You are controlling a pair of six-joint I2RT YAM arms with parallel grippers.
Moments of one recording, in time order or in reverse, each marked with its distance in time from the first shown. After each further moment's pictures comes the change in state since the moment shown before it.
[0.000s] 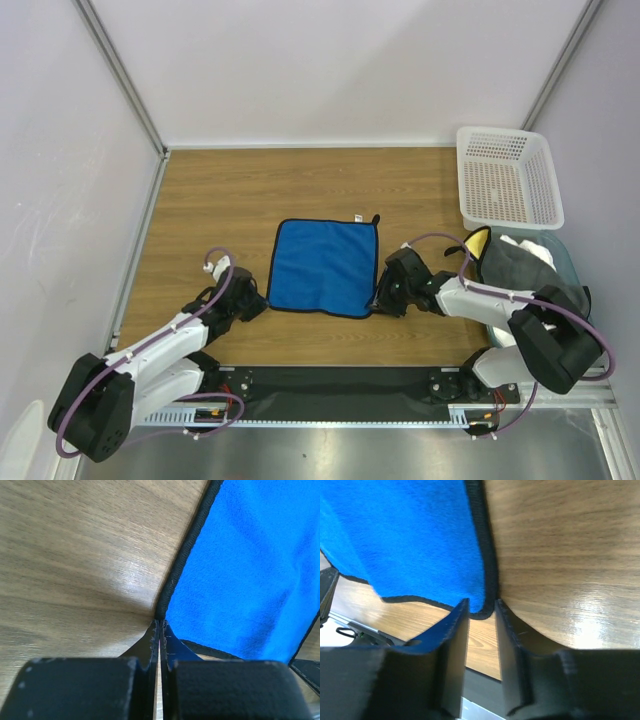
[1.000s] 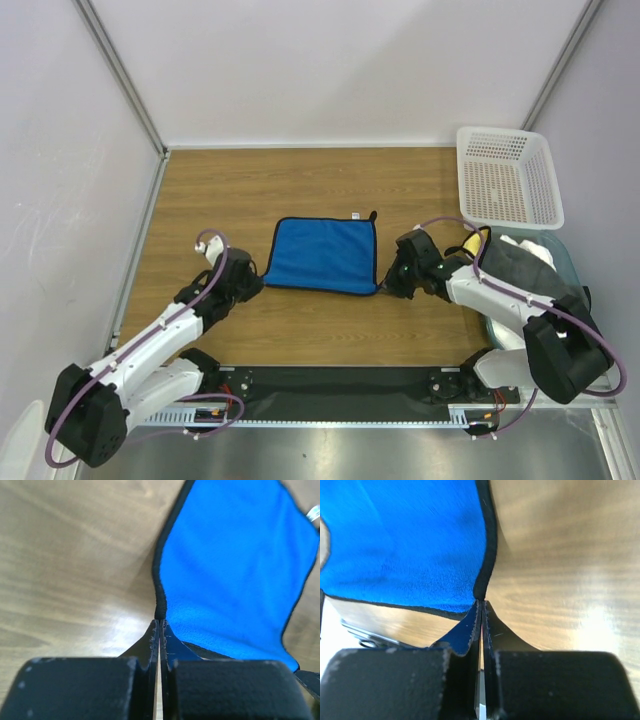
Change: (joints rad) left arm -0.016 -0.055 0.180 -0.174 -0.139 0.029; right arm -0.090 -0.061 0.108 -0.149 0.019 -0.042
